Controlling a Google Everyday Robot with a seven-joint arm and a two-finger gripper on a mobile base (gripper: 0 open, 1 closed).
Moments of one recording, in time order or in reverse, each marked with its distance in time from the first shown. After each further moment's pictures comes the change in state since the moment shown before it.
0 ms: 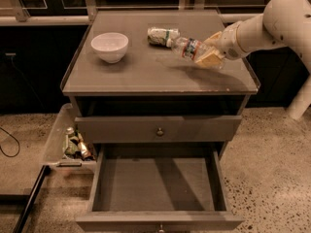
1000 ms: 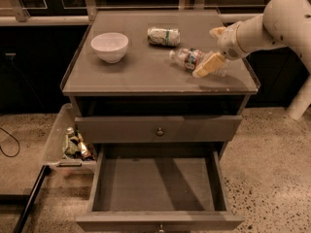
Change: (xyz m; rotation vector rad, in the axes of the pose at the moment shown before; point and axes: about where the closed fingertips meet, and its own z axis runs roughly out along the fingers) arm 0.000 0.000 0.000 0.000 0.000 0.000
